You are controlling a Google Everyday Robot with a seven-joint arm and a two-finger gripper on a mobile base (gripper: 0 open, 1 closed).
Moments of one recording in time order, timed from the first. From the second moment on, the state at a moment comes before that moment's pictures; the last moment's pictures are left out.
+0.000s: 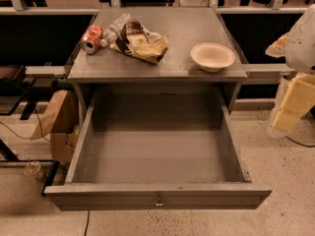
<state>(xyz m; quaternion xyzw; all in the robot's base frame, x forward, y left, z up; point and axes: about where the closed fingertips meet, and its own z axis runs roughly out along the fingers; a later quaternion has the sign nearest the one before) 0.438 -0.217 0.976 -0.60 0.78 -0.03 0.16</state>
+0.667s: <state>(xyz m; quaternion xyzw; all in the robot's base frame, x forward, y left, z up) 0.445 -0.208 0.984 -0.59 0.79 -0.04 0.18</state>
